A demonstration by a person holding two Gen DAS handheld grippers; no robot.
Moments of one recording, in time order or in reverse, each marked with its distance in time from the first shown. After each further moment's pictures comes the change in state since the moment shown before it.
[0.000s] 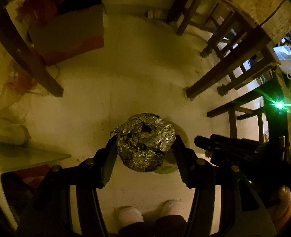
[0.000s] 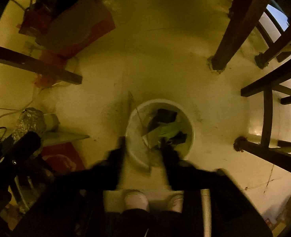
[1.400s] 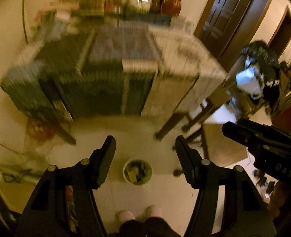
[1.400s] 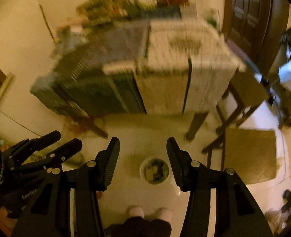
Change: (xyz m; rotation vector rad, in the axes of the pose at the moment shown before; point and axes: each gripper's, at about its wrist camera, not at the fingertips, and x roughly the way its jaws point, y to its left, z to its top) left arm -0.388 -0.094 0.069 0.119 -0.298 -0.042; right arm -0.411 0.095 -0.017 -0.125 -0.460 -0.057
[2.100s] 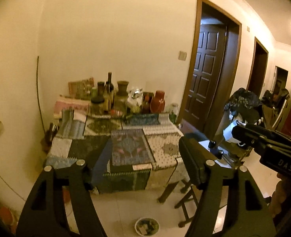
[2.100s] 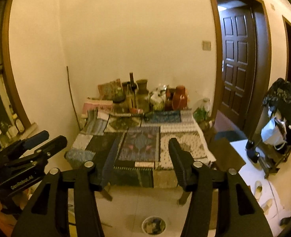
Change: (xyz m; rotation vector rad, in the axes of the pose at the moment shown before) left arm -0.243 -0.011 0.073 0.115 -0.523 -0.017; right arm -0.218 0.081 0.050 -0.073 -0.533 -0.052
